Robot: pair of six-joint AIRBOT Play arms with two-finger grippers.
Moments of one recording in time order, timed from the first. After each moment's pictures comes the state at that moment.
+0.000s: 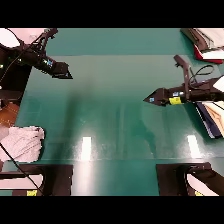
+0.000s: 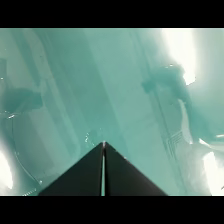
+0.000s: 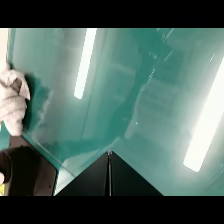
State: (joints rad) left arm -0.07 -1.47 1.64 1.06 -1.40 -1.33; right arm 0.11 -0.98 0.99 -0.73 1.20 1.45
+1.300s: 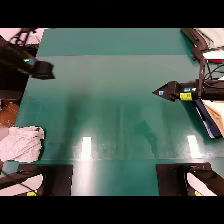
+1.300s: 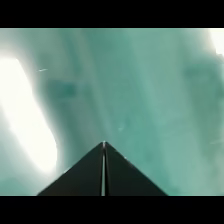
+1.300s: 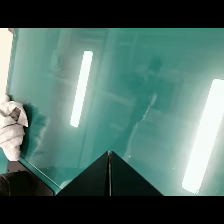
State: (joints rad) left arm -0.07 -1.28 1.66 1.32 -1.57 -1.44; right arm 0.02 -0.94 0.99 -0.73 1.19 1.45
